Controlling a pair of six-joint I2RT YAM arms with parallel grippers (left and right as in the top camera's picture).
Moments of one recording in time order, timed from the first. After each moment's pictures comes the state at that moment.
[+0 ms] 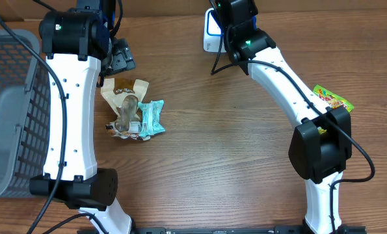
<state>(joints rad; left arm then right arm) -0.10 1.87 2.30 -1.68 -0.33 -0.48 0.45 2.18 1.97 -0.16 0.47 -0.37</state>
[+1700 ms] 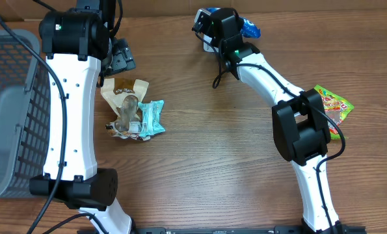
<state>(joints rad) -0.10 1.87 2.30 -1.68 -0.33 -0.48 0.43 2.40 1.97 -0.08 0.39 -0.95</state>
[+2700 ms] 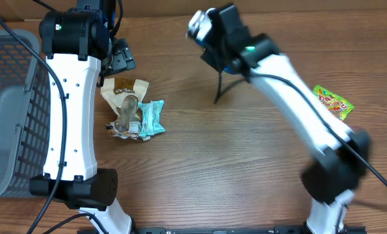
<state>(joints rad) -0.10 1.87 2.30 -1.68 -0.33 -0.48 0.51 1.91 1.96 -0.81 0.02 -0.34</state>
